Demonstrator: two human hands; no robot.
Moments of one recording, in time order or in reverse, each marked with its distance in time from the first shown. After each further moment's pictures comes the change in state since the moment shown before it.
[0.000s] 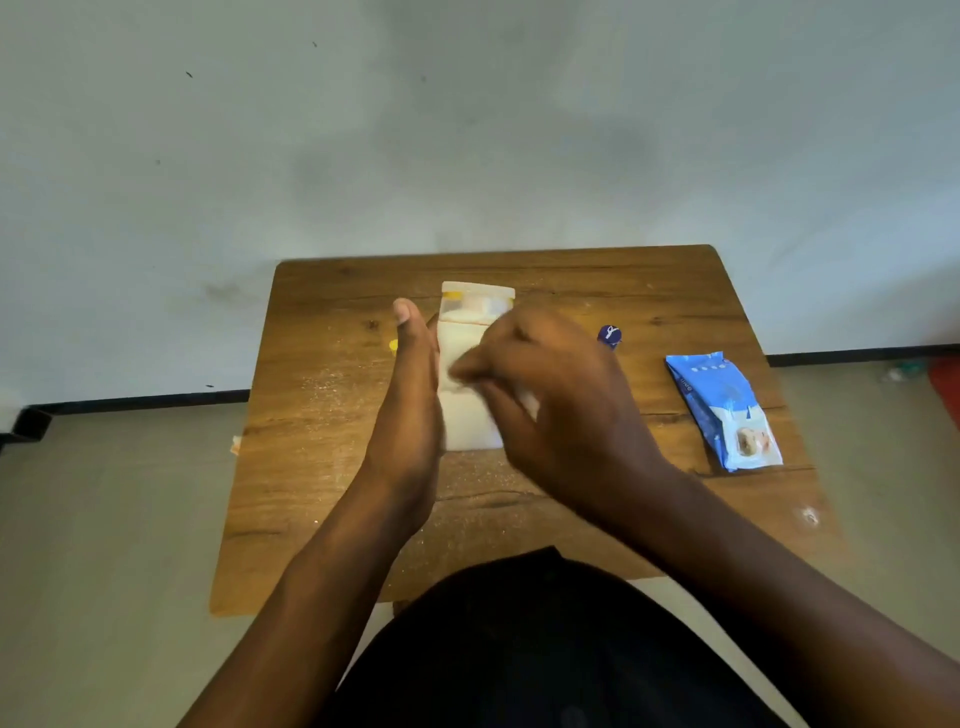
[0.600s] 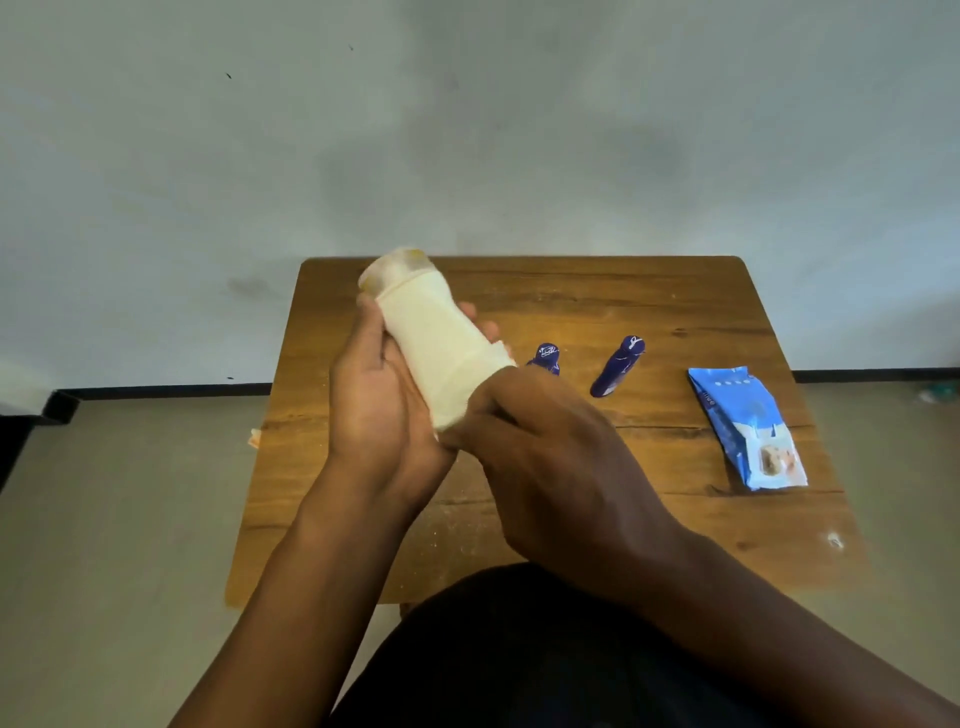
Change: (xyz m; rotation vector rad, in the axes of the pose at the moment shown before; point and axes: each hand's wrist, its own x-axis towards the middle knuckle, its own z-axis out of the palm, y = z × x) left_hand 0.006 0.024 -0.017 -0.638 0.022 -0.084; right_hand -0.019 -0.018 0.010 -0.104 -0.183 -0.159
